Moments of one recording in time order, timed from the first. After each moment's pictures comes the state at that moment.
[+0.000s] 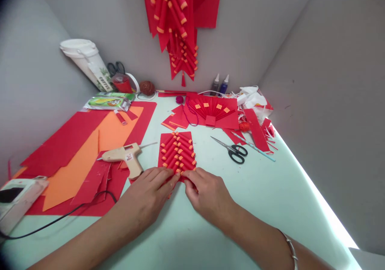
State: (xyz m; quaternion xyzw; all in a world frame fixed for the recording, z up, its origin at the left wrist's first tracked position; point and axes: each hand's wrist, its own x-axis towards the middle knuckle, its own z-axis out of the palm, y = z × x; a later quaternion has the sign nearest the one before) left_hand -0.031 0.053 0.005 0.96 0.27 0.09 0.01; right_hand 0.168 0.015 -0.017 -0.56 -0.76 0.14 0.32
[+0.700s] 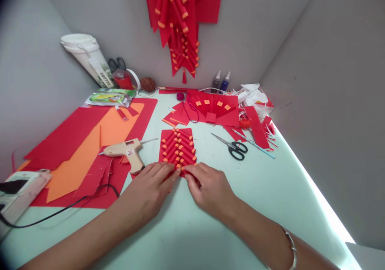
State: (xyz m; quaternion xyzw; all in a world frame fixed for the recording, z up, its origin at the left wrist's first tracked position) left_hand -0.027 0.049 0.008 0.96 0.28 0.06 -0.01; right_hand 0.174 0.012 -0.013 -0.54 -0.76 0.13 0.34
